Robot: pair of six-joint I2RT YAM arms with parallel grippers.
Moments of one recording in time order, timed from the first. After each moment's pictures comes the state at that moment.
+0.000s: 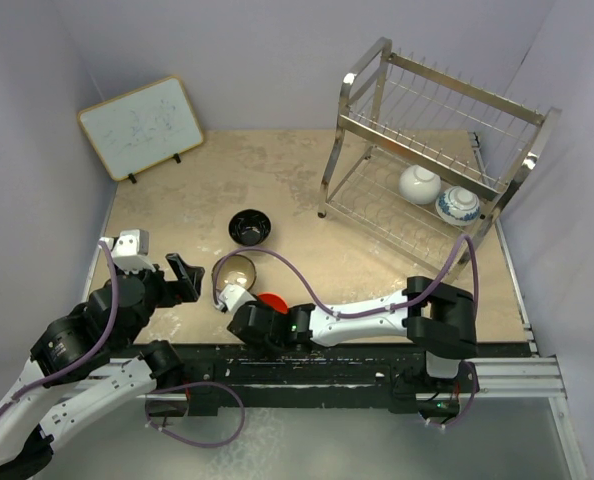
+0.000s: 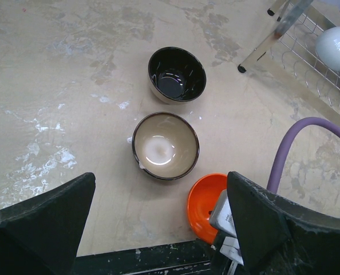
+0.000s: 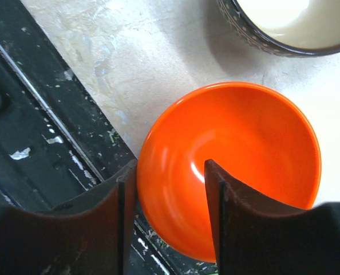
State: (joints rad) left arm -0.85 0.39 0.90 -0.96 -0.60 -0.63; right arm 1.43 1.78 1.11 -0.21 0.38 0.28
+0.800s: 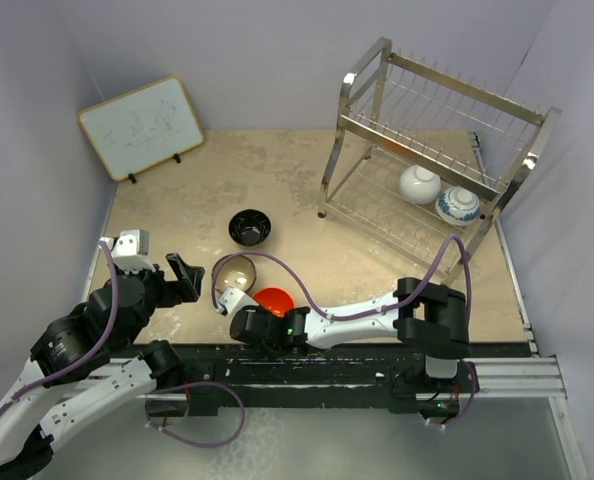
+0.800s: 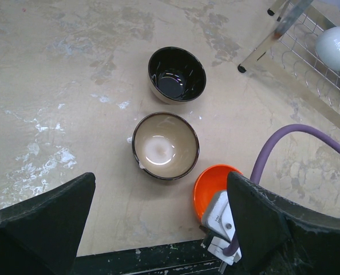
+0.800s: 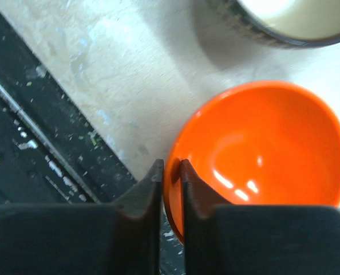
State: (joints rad) left arm -0.85 0.39 0.90 -0.96 -0.60 -0.62; right arm 1.44 1.83 1.11 -0.23 0.44 0.28
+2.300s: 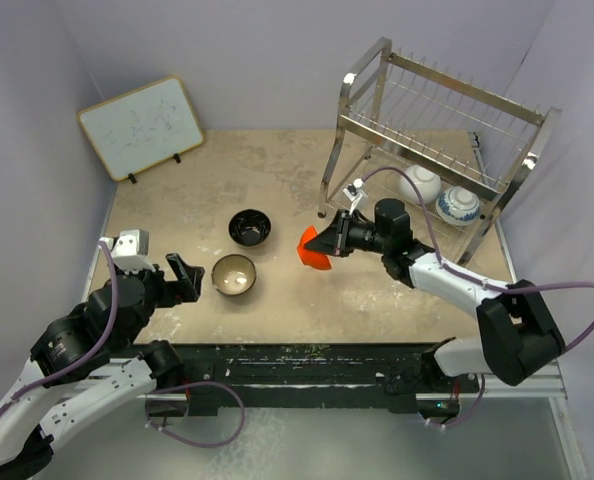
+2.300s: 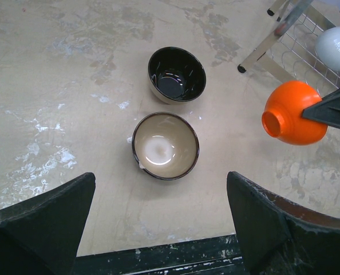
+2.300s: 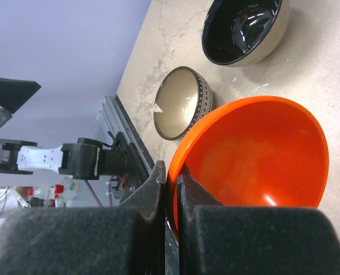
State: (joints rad) left arm -0.85 0.39 0.90 -0.96 -0.60 -0.63; right arm 0.52 1.35 0.68 0.35 -0.63 0.74
